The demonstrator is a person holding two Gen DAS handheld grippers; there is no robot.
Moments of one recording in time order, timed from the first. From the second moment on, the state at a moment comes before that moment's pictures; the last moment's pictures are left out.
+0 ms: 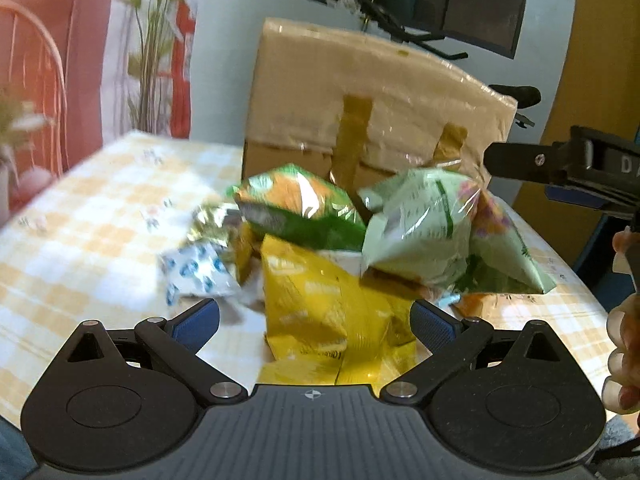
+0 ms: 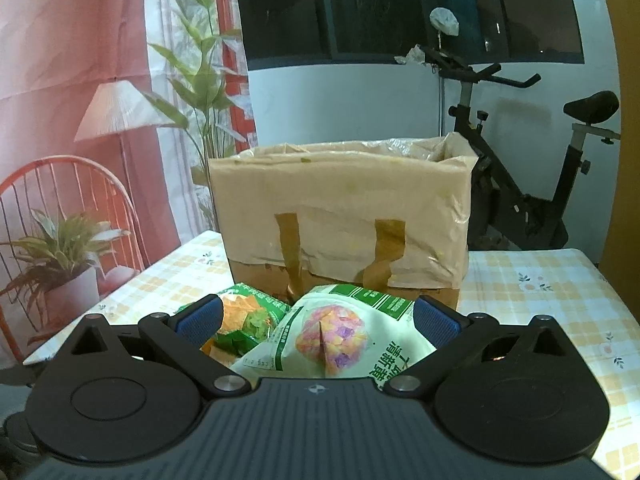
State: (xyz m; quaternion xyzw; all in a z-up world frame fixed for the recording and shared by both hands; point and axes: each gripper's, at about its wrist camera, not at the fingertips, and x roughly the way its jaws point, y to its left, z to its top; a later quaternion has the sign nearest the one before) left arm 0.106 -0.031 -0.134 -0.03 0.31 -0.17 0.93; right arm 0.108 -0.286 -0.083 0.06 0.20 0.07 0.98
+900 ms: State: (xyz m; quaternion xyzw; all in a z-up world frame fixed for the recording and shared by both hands) left arm 0.113 -0.027 -0.142 -0.03 0.31 -0.18 0.93; right arm 0.109 -0.289 -0.104 0.08 0.22 0.05 0.97
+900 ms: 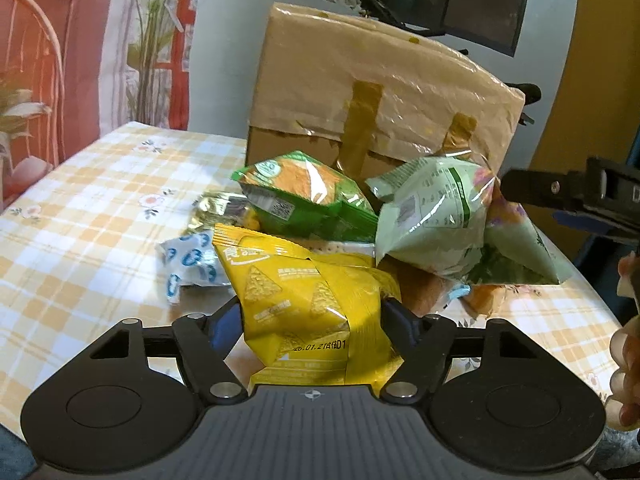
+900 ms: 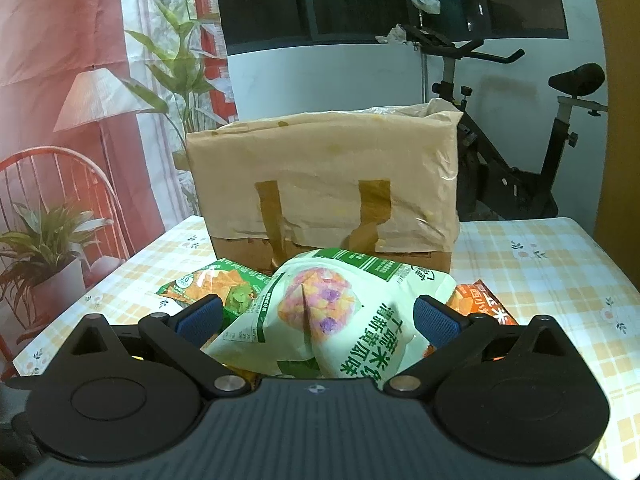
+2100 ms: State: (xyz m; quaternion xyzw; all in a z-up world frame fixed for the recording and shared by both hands) left arm 0.098 0.004 -0.108 -0.06 0.22 -0.13 0.96; right arm 0.133 -0.268 -0.134 -0.10 0.27 0.03 0.96
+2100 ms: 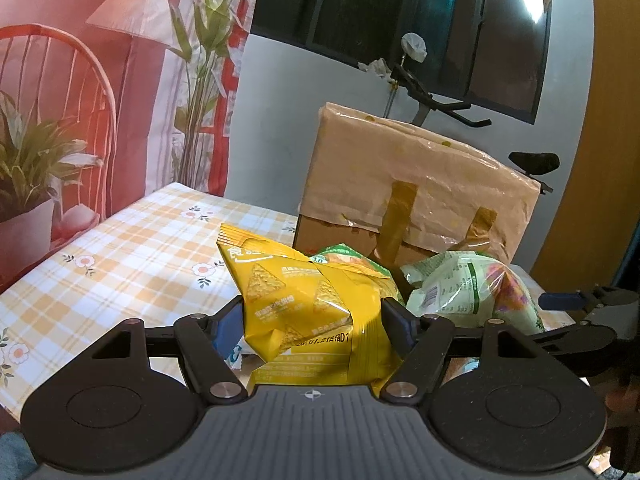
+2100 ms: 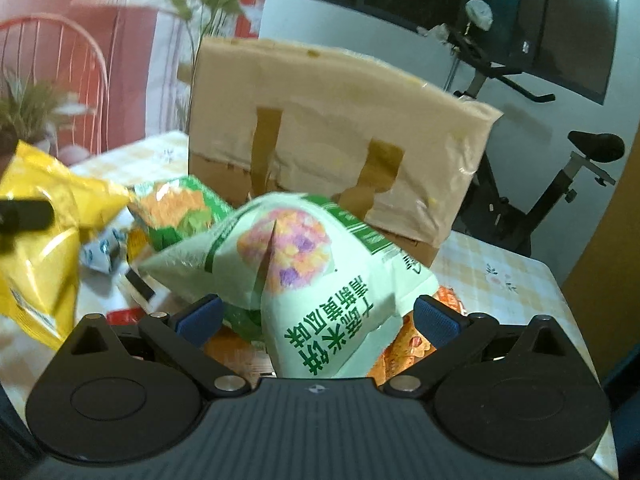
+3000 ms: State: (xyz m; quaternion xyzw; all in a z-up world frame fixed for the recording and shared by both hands) left arm 0.102 0.005 -0.111 -0.06 0.23 -0.12 0.96; right arm 0.159 -0.229 -0.148 -0.21 0.25 0.05 0.94
